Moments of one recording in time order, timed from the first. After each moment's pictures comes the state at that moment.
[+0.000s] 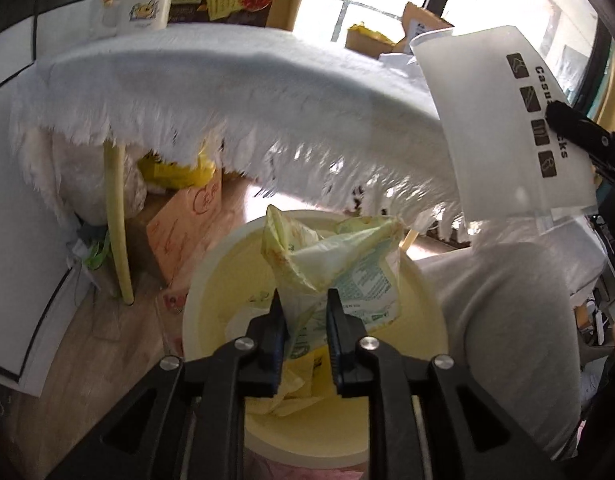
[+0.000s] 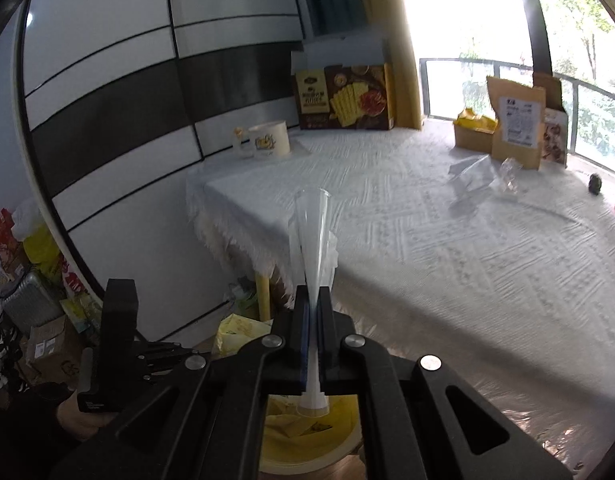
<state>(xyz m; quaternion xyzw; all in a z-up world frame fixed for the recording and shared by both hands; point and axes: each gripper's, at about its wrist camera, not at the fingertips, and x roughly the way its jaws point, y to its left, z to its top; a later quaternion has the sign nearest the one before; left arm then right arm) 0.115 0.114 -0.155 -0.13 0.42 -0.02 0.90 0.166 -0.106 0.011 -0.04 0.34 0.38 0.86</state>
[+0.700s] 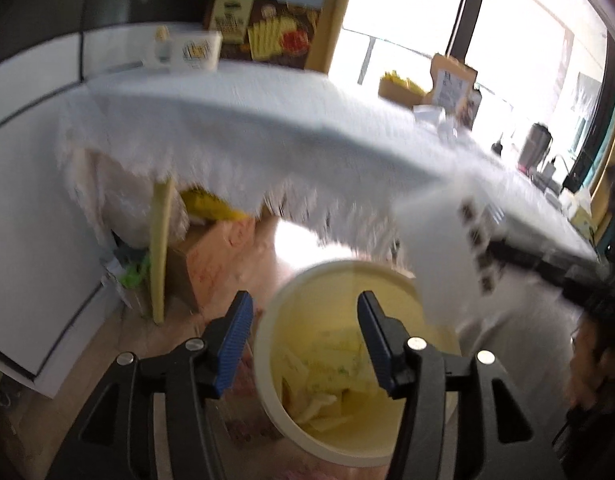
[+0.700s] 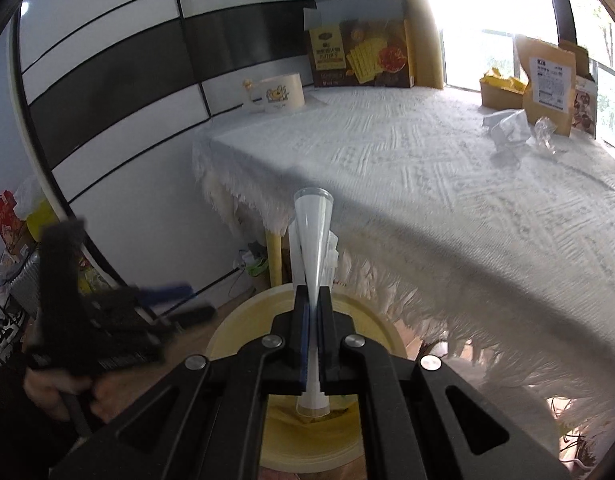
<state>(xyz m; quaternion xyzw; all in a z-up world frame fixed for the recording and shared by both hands) 0.084 0.151 -0.109 -0.13 0.35 0.04 0.93 0.168 -0.073 -0.044 -0.07 0.39 0.39 0.83</state>
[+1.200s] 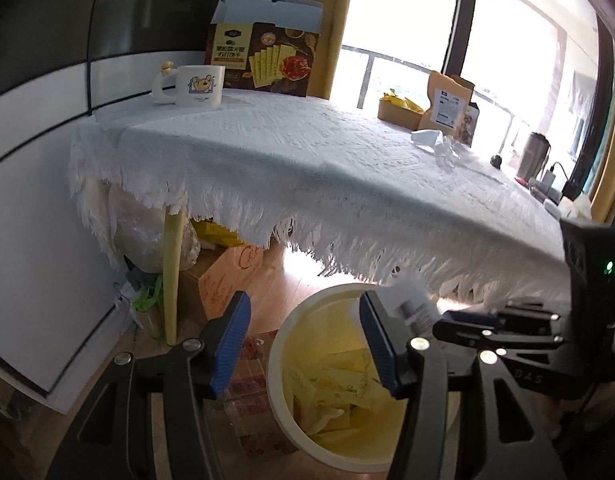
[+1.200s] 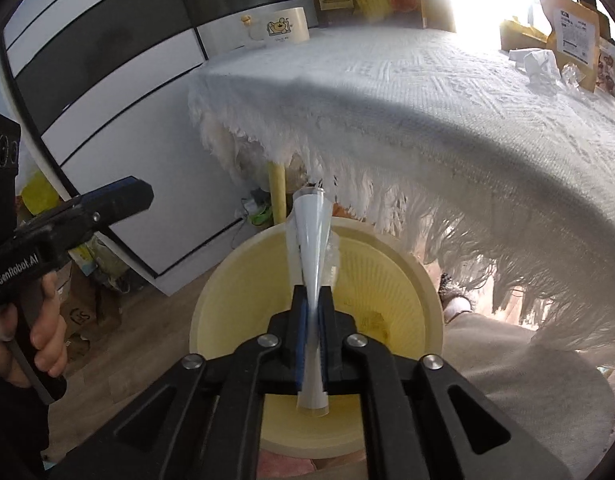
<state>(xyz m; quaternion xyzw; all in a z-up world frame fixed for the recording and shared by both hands) 0.080 0.151 -0.086 -0.10 0.33 0.05 0.94 0.166 -0.052 -0.089 -0.10 0.46 0.39 0.80</state>
